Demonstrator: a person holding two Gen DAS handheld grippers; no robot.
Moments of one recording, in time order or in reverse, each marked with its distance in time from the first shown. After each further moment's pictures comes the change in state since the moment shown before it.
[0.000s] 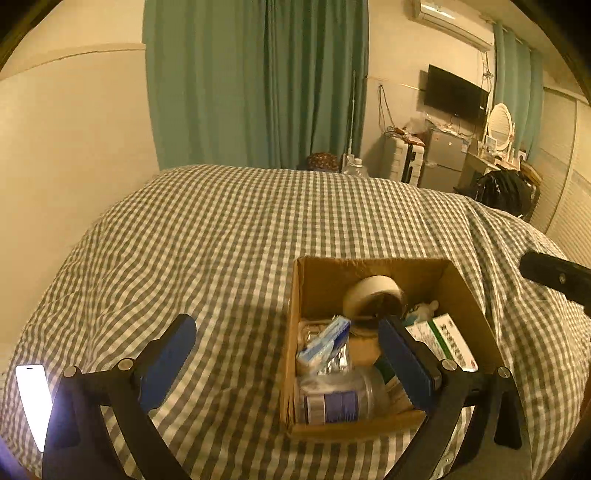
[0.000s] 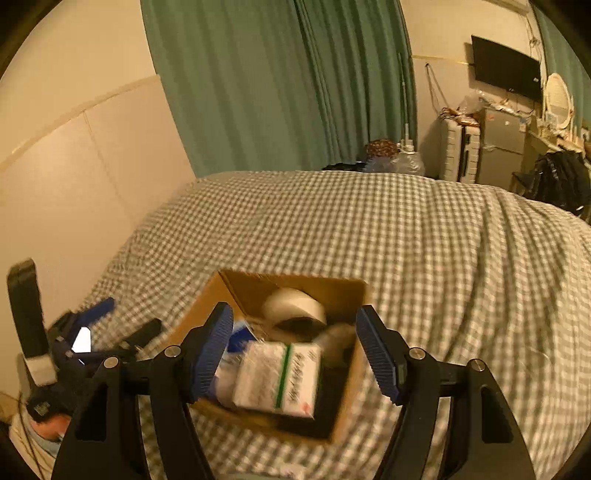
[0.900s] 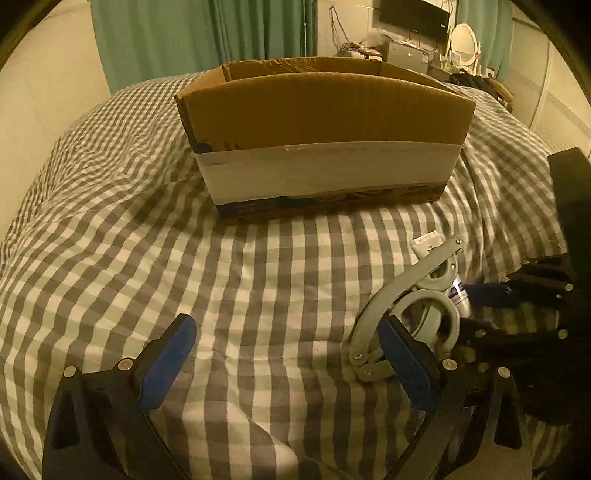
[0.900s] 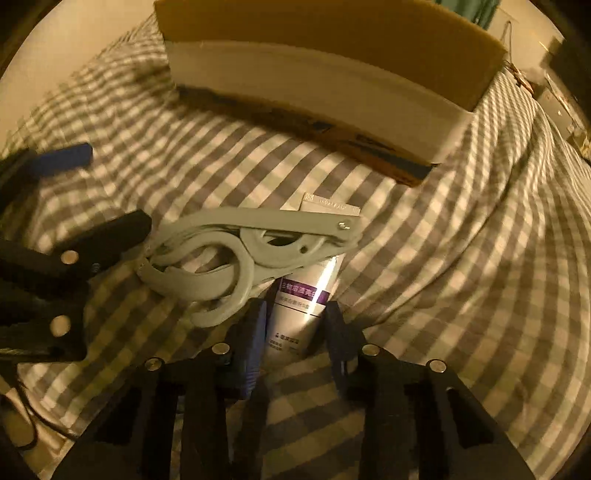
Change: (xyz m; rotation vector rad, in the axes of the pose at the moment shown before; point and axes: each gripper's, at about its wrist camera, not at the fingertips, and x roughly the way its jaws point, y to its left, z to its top) left arm -0.002 -0.042 -0.182 0.154 0.285 -0.093; right arm 0.070 0.052 -0.222 -0.315 0.524 -0.057
